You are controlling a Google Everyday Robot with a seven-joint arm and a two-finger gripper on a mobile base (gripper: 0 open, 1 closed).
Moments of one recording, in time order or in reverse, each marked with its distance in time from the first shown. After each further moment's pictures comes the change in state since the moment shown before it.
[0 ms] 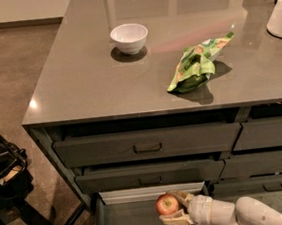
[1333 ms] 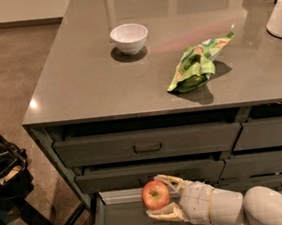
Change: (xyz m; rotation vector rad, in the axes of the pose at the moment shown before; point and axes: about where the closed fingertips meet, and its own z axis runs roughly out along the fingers) arm -0.191 0.066 -0.033 0.055 0.057 -0.309
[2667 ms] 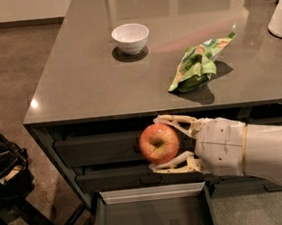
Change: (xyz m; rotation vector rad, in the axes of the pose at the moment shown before) arm -0.205 -0.062 -0.083 0.016 -0.054 -0.353
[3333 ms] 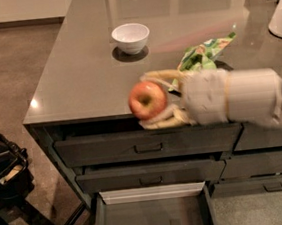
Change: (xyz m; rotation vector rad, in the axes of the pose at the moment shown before) arm -0.023 -0.076 0.024 -0.004 -0.017 -0.149
